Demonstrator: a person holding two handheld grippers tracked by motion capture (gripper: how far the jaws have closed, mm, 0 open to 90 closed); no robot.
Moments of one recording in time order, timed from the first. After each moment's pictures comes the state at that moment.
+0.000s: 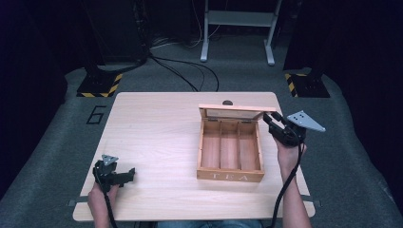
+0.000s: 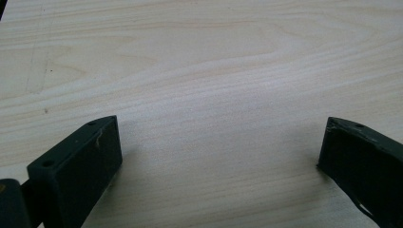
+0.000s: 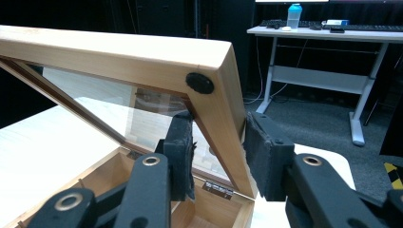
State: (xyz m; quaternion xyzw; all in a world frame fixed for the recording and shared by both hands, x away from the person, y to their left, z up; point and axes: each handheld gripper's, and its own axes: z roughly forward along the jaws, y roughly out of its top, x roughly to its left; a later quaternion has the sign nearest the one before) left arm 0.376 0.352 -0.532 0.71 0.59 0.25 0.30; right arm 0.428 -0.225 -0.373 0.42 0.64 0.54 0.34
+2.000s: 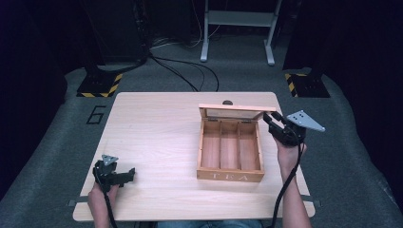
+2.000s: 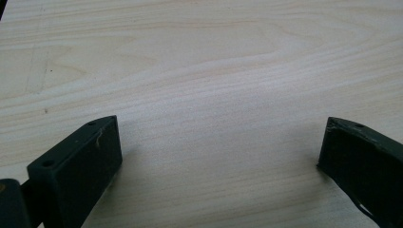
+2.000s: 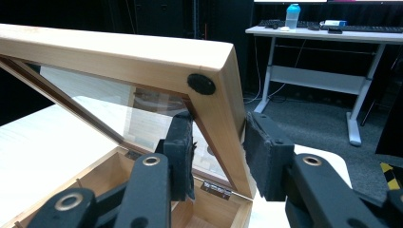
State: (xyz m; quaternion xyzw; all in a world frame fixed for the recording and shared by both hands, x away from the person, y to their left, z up) left arm 0.376 0.352 -0.532 0.71 0.59 0.25 0.30; right arm 0.428 -0.224 -0.372 0.42 0.64 0.54 0.34
